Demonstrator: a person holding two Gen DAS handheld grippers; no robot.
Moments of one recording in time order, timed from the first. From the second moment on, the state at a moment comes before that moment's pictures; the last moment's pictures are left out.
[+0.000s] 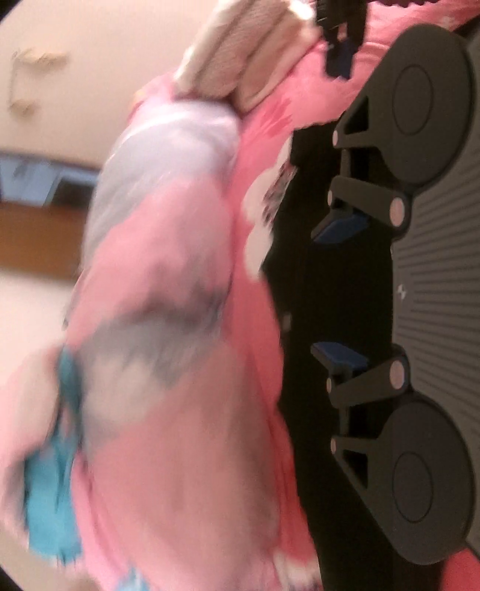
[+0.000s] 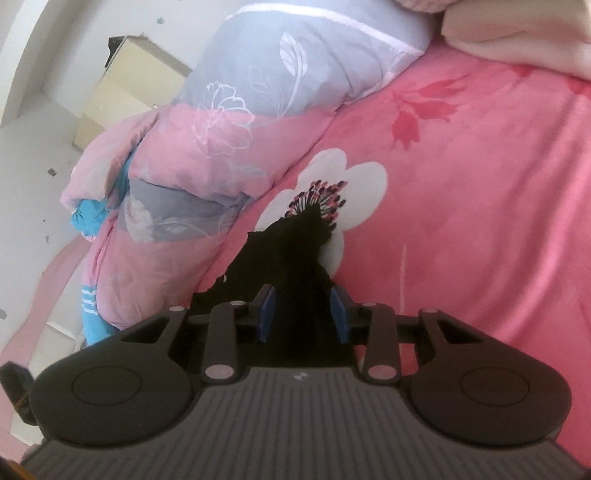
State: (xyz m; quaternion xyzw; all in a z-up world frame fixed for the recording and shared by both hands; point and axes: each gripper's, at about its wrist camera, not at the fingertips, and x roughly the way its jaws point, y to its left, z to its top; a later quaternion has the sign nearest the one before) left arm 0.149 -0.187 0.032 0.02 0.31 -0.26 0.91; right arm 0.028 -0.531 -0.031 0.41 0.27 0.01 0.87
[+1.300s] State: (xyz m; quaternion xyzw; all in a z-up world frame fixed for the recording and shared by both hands) left arm 0.144 -0.292 -0.065 0.04 0.33 -0.39 0.86; right arm 0.141 -0.634 -0.044 0.36 0.25 -0.03 0.90
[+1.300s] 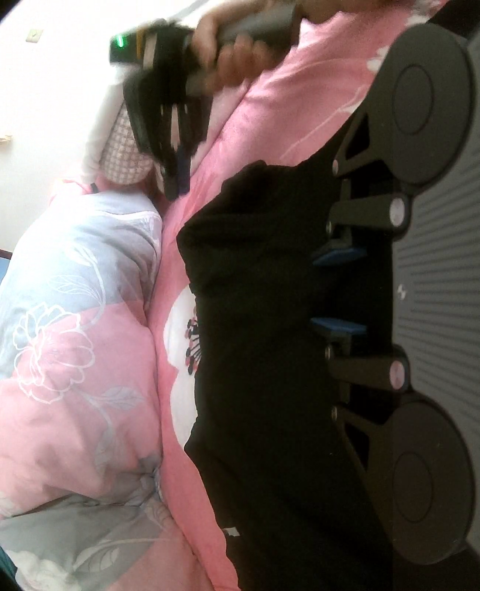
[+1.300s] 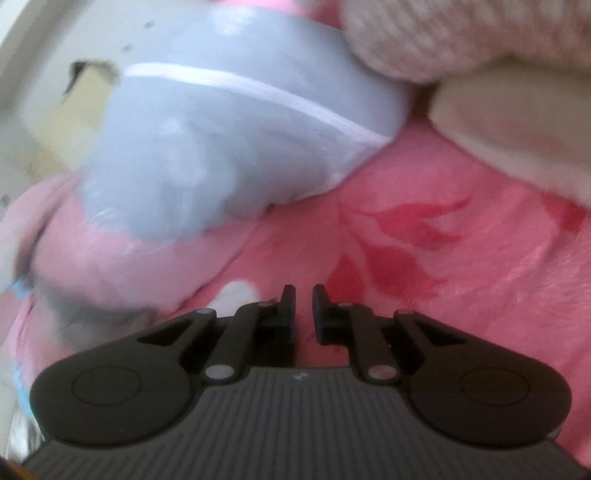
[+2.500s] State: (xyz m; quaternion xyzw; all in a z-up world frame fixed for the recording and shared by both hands) left arm 0.146 -0.292 -0.068 0.03 0.33 -0.40 0.86; right arm 0.027 -0.609 -0.067 0.41 0.24 -0.07 0.88
